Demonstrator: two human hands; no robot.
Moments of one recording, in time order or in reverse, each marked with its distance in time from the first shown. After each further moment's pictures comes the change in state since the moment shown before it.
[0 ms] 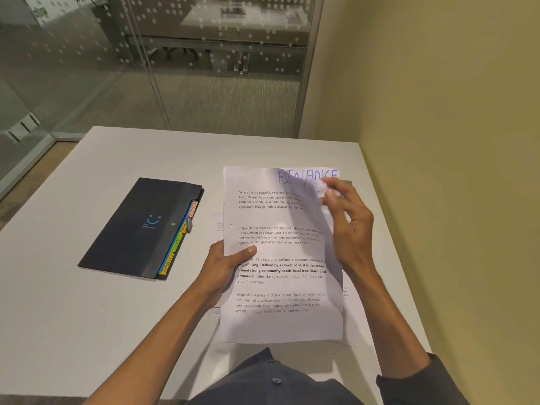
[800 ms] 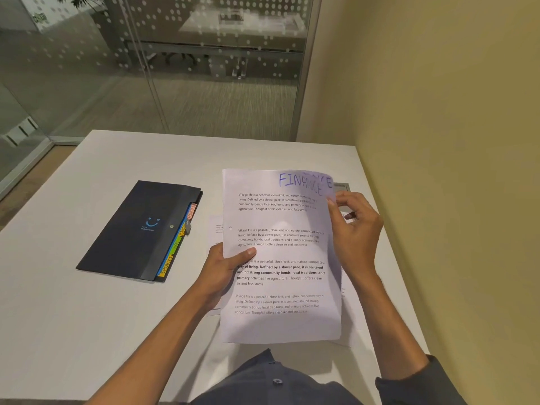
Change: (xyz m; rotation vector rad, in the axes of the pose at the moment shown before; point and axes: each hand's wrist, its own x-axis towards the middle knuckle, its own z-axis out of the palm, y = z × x) left_hand -0.002 -0.003 -0.001 0.012 -0.006 -0.003; right_hand -0.001 0.010 -0.009 -0.218 0.210 -0.036
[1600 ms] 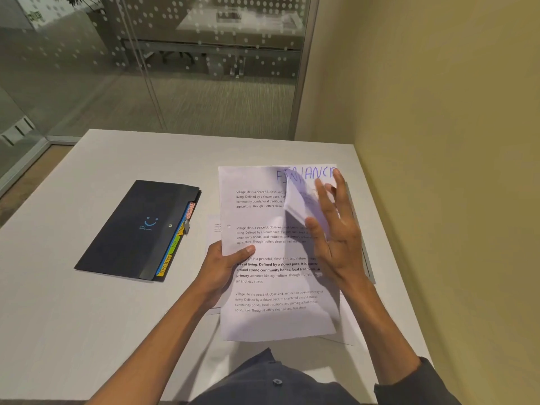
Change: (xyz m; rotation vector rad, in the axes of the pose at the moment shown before) left_hand 0.002 -0.002 -0.001 -0.057 -0.008 0.006; right_hand -0.018 0.004 0.005 -0.209 -0.237 -0.393
